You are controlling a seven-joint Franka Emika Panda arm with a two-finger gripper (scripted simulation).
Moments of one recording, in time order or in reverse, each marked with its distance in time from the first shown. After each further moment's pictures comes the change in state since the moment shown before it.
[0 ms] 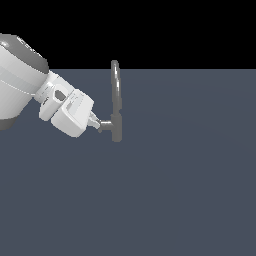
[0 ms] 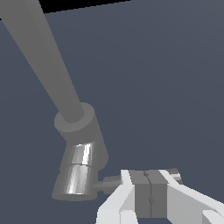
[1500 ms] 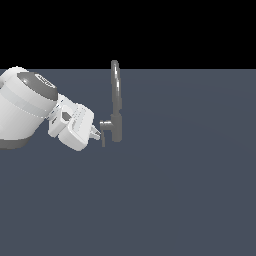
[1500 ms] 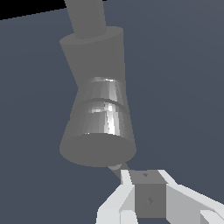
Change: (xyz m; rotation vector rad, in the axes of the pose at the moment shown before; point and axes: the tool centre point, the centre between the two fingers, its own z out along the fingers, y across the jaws) arm -0.053 -0.026 0.040 0.012 -0.011 0.018
